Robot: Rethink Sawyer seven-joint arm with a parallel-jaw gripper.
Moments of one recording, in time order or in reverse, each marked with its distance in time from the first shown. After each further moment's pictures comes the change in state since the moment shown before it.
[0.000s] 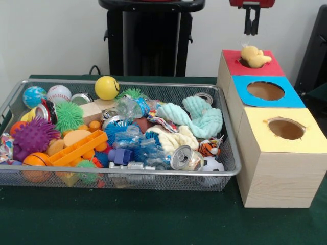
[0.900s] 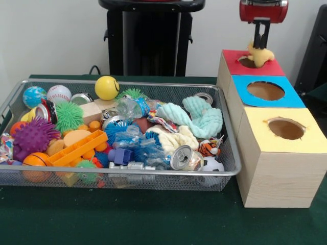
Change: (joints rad) arm 0.103 0.101 -0.033 -0.100 -0.012 0.006 0.000
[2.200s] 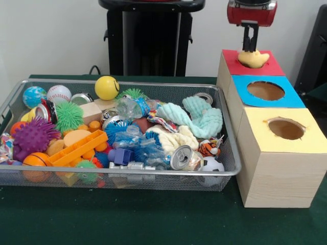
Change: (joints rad) arm -0.101 0.037 0.017 0.001 0.037 -0.013 0.000
